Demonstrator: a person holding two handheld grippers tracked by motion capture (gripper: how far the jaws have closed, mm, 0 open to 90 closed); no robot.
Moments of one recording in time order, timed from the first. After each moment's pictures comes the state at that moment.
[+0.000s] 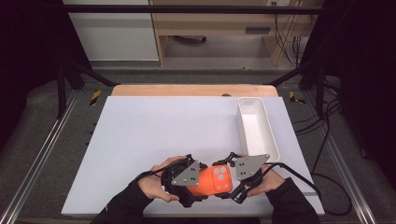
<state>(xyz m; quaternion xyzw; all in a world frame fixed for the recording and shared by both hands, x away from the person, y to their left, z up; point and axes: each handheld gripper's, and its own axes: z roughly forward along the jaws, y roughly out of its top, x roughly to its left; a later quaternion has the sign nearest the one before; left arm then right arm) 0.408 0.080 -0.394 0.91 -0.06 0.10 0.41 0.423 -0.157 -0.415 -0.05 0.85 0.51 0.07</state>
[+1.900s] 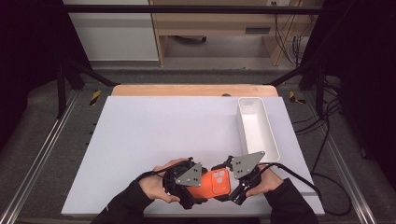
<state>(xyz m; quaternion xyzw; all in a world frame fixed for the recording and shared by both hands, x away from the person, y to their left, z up) 0.409 0.076 -0.400 0.92 -0.05 0.07 0.38 0.424 -0.153 -0.418 -0.03 0.87 0.49 0.01</state>
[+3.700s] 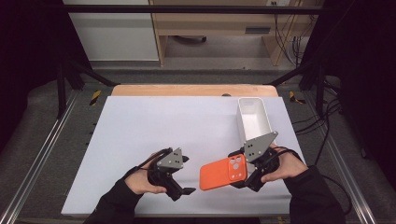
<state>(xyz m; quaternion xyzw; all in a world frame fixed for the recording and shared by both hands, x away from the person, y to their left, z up) 0.431 0.119 -0.402 0.90 0.09 0.04 0.41 0.435 -0.181 -0.351 0.01 0.92 0.40 0.03</state>
